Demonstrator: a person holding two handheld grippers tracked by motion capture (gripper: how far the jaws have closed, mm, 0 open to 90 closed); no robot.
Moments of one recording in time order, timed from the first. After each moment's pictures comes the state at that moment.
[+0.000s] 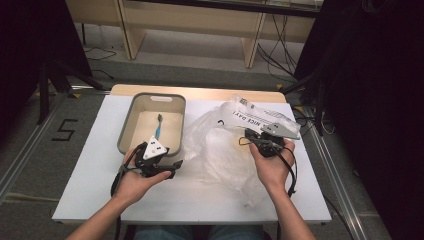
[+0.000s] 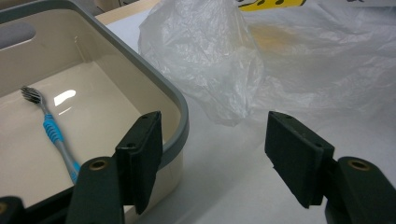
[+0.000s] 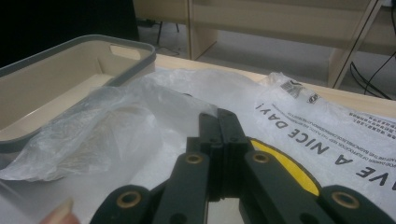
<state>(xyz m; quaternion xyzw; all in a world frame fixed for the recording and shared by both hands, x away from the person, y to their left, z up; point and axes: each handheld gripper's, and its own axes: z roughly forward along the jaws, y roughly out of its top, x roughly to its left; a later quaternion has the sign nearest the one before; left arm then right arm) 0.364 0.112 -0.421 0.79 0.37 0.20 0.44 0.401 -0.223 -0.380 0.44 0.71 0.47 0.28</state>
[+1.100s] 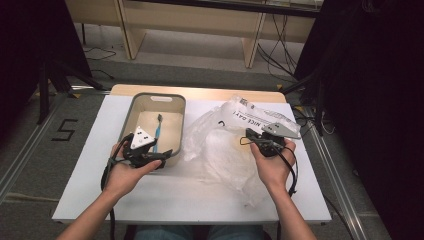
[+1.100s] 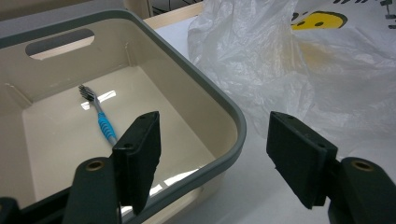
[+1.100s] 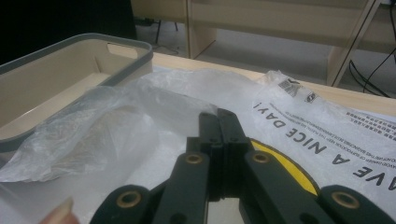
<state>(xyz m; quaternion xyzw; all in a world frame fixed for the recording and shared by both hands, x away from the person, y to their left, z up) 0.376 0.138 -0.406 0.77 0.41 0.23 0.44 0.403 -0.226 -0.381 0.45 0.71 0.46 0.28</state>
